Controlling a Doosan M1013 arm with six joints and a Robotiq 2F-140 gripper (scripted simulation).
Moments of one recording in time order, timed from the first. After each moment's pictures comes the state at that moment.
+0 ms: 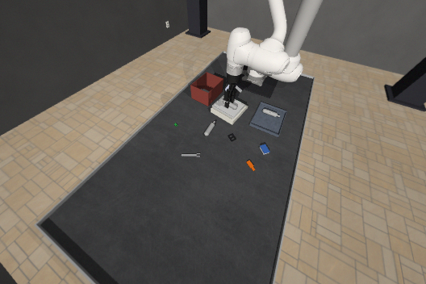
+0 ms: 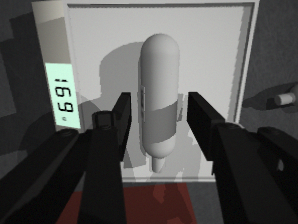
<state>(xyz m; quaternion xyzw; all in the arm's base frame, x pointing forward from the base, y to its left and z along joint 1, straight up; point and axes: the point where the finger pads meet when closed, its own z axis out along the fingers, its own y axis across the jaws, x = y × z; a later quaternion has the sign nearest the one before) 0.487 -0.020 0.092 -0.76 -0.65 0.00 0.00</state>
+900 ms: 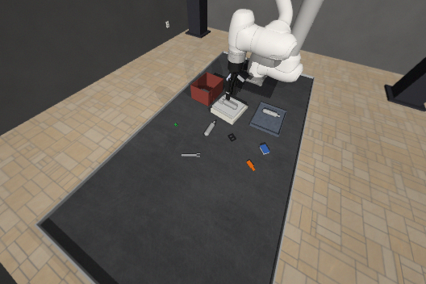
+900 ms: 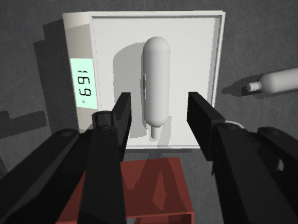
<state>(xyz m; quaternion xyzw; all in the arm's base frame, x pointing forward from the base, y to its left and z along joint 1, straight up) 0.487 -0.020 0.160 -0.76 -0.65 0.00 0.00</state>
